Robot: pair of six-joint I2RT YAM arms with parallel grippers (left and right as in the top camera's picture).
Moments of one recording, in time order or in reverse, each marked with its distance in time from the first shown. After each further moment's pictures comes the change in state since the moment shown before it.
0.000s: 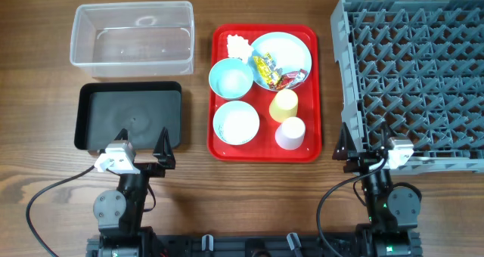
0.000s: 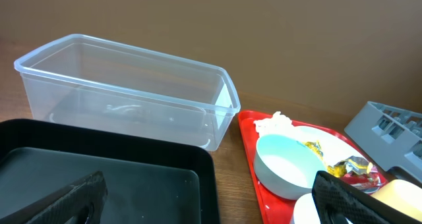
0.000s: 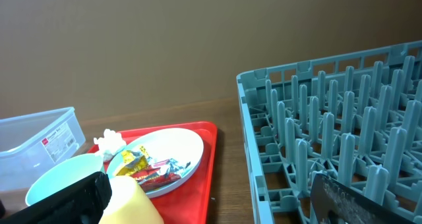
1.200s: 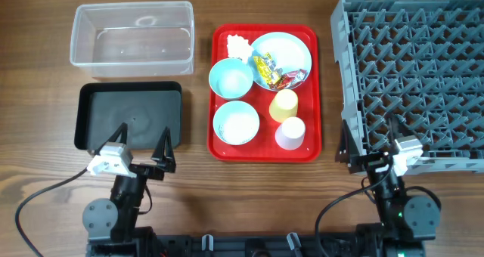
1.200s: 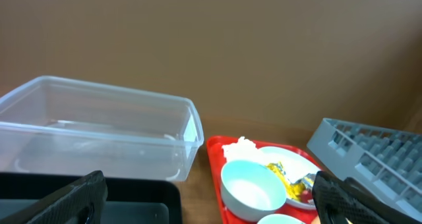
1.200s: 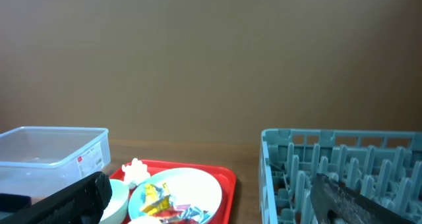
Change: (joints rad) left arm 0.000 0.001 0.140 -0.053 0.095 -0.004; right arm 0.000 0.082 0.188 0.029 -0.125 -0.130
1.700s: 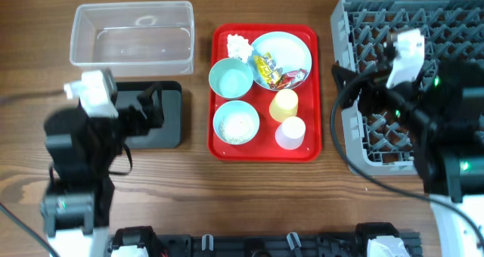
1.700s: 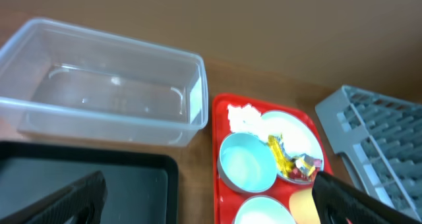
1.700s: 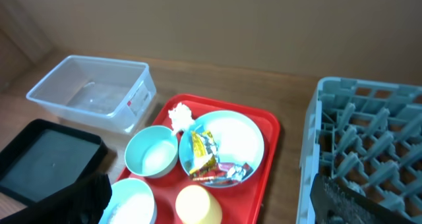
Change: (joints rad) left arm 0.004 0.794 0.729 -0.385 0.018 0.017; right arm 0.002 0.921 1.007 -0.685 -0.199 -0.090
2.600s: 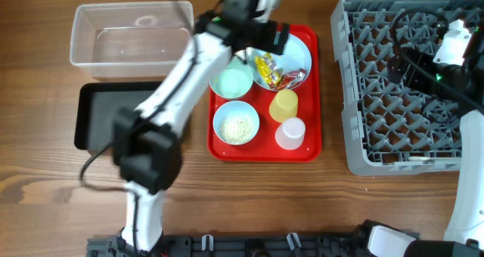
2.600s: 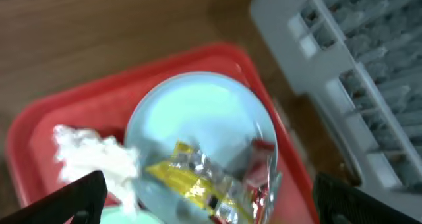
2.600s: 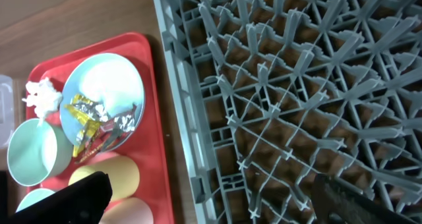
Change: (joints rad) left arm -0.570 1.315 1.089 -0.198 -0.094 0.117; right arm -0.355 0.375 0.208 -0.338 0.108 0.058
